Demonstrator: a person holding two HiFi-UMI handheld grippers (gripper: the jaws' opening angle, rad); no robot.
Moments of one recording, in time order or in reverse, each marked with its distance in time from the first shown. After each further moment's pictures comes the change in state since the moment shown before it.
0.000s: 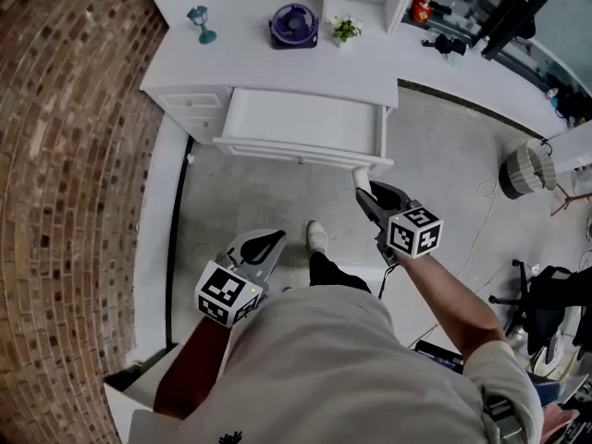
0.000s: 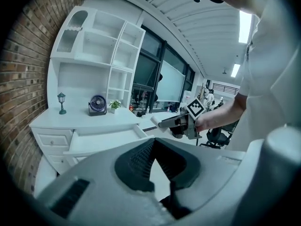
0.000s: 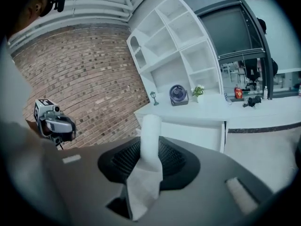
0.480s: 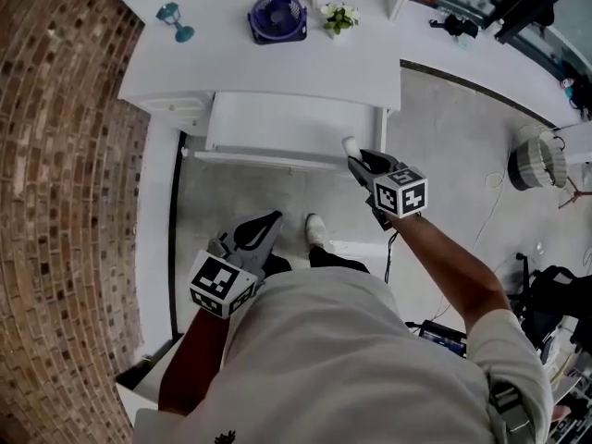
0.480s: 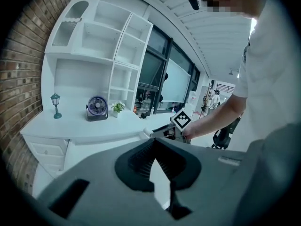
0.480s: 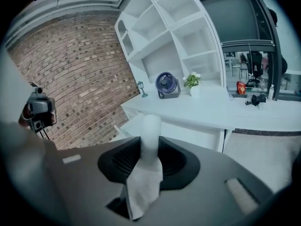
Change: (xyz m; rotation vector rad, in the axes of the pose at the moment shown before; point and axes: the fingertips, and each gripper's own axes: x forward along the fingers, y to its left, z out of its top) left arm 0.099 0.073 0.065 -0.026 0.013 0.024; right arm 0.114 -0.135 0.029 -0.016 0.128 -0.022
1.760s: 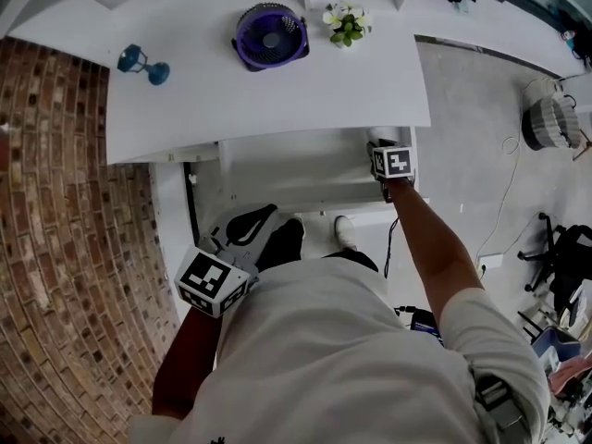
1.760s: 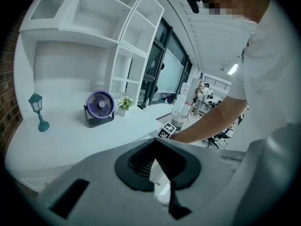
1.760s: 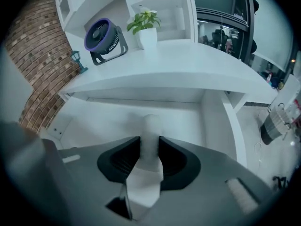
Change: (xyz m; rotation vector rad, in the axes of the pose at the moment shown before) left arm 0.070 0.194 0.050 0.052 0.167 -0.178; right arm 0.179 -0.179 -0.066 0.323 0.296 -0.444
